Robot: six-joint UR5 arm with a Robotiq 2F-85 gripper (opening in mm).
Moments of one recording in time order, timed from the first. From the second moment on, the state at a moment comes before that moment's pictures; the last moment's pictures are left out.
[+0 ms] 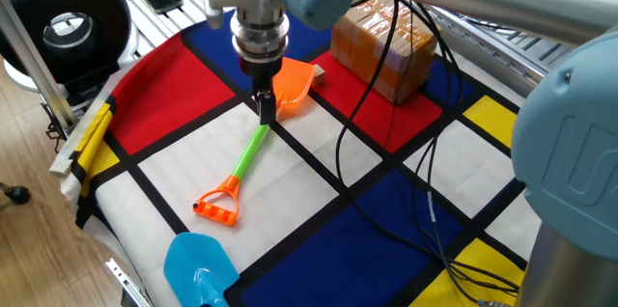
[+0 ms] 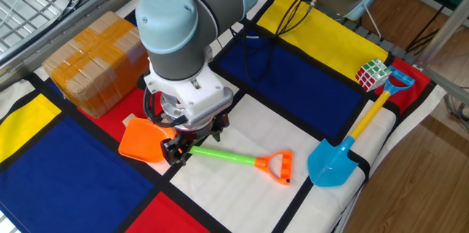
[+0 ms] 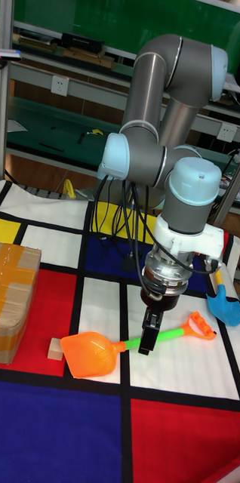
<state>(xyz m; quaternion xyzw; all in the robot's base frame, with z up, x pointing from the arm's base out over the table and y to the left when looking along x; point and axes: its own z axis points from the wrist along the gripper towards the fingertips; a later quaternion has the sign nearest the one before) 0.595 0.108 0.041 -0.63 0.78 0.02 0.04</state>
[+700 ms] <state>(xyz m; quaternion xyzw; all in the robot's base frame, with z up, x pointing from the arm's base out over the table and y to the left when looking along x) 0.598 0.108 0.041 -0.66 0.75 0.02 0.04</state>
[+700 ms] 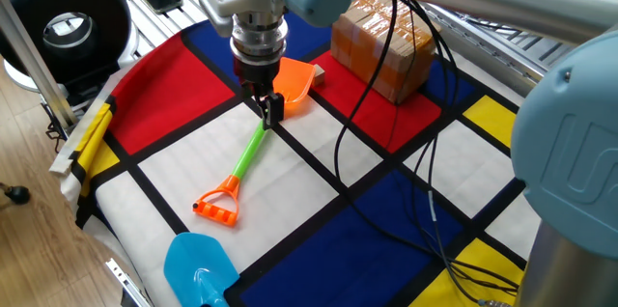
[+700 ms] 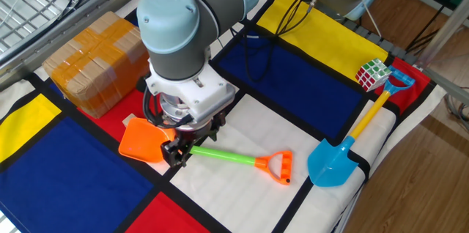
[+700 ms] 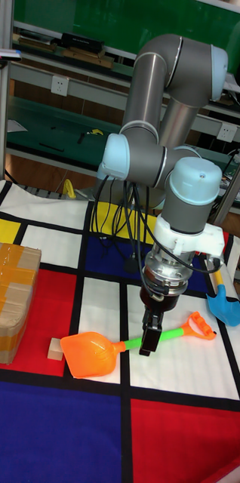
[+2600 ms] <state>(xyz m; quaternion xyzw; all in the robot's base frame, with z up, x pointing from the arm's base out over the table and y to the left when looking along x) 0.585 0.118 0.035 -0.64 0.77 0.04 0.04</state>
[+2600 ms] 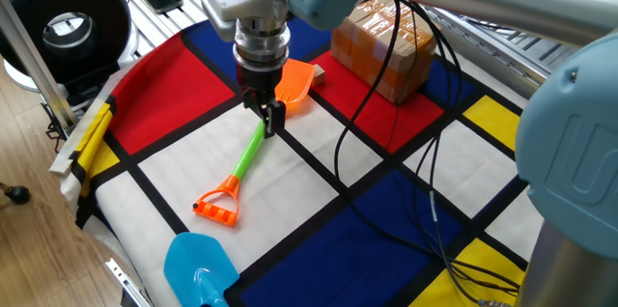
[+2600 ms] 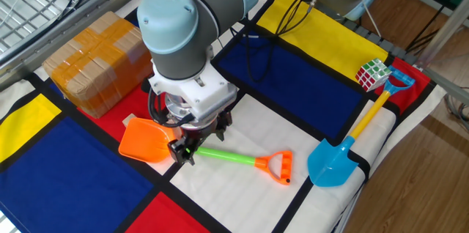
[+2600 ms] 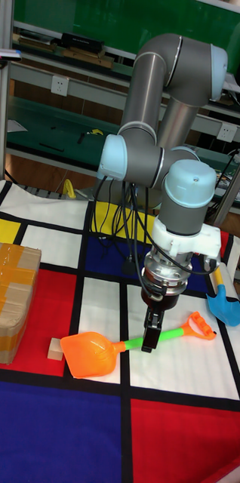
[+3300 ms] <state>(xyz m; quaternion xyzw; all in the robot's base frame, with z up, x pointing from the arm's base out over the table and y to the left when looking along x) 0.586 0.114 0.034 -0.67 0.74 0.03 0.04</state>
